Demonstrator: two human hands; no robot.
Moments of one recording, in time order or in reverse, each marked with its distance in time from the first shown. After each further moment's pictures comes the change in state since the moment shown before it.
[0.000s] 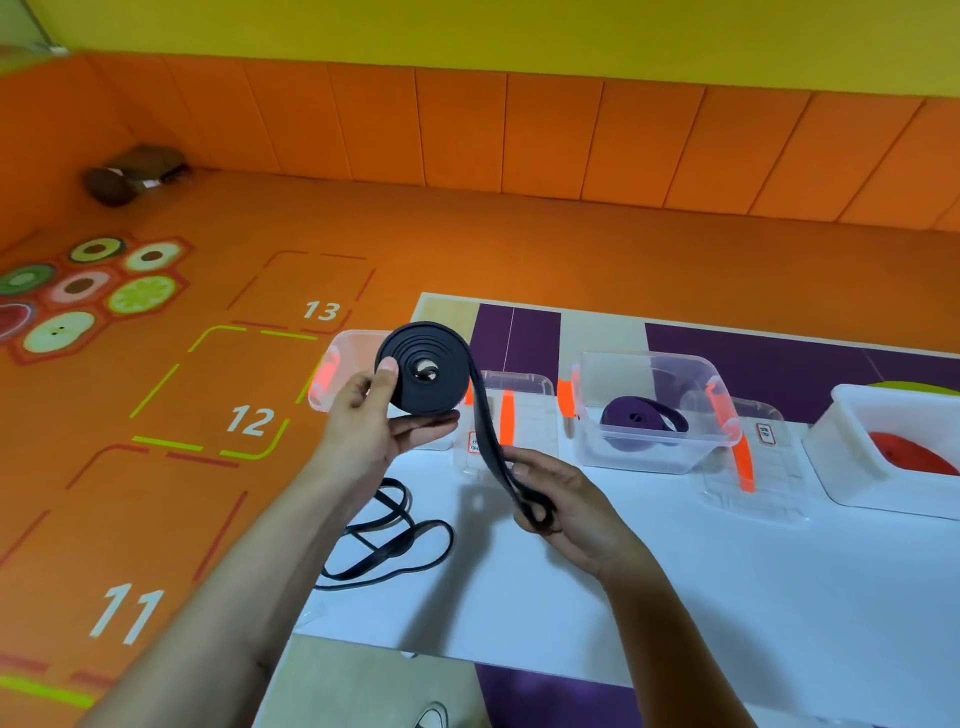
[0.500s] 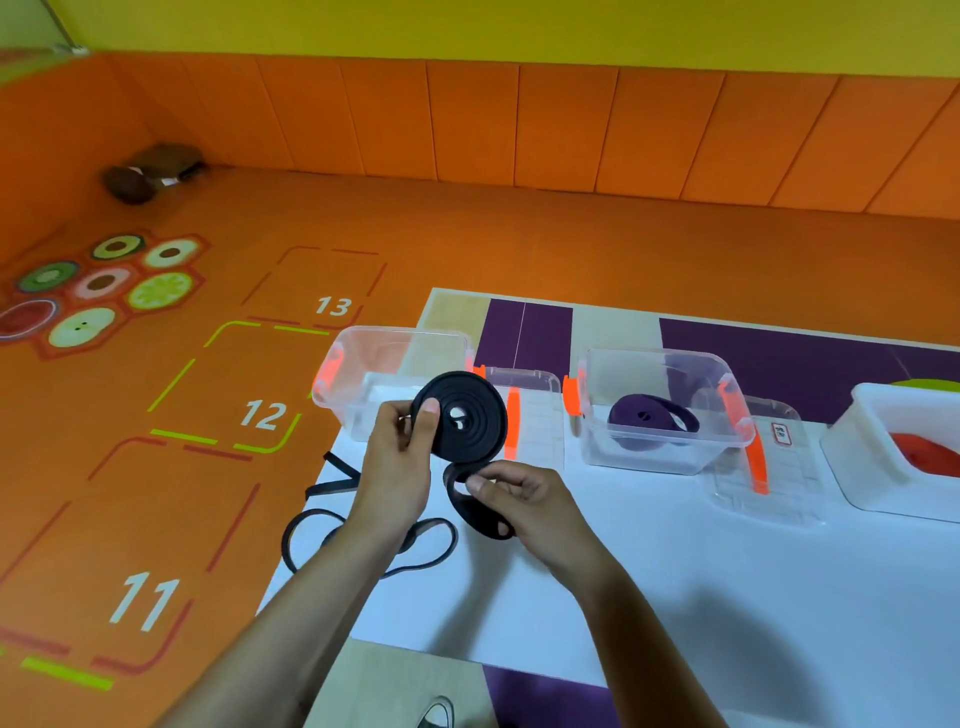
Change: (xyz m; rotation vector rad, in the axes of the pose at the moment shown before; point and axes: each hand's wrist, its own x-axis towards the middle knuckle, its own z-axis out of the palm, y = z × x) left_hand -0.011 -0.054 0.010 0.519 0.163 0.132; right_hand 0.000 0.007 0.022 -0.326 0.062 -0.093
